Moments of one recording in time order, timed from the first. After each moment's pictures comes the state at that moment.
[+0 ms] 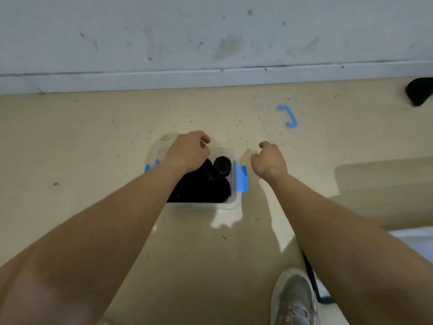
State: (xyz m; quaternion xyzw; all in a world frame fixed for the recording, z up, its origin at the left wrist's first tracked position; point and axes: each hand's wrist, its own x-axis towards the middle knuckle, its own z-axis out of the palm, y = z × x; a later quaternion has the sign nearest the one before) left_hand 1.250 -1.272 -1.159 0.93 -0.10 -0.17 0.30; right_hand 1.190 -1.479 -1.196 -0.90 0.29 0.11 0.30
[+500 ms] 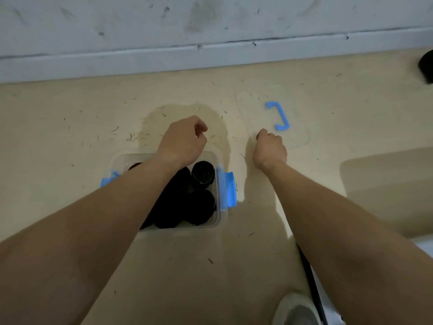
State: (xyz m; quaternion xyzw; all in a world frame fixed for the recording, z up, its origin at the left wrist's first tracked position) left_hand 1.308 -1.343 -1.226 0.93 -0.12 -0.15 0.32; right_hand 1.253 -1.555 -1.298 -0.95 0.26 0.12 0.09
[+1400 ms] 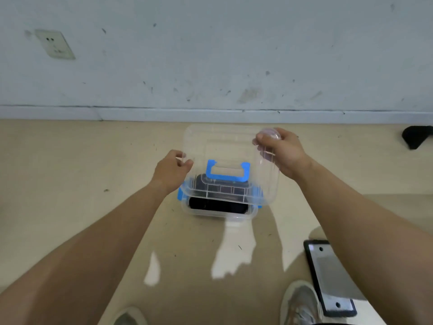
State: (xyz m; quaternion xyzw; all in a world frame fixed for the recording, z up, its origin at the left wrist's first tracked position) left_hand 1.205 -1.160 -1.084 0.88 0.05 -0.11 0.46; right_hand 1.180 -1.443 -1.035 -0.68 0.16 0.02 0.72
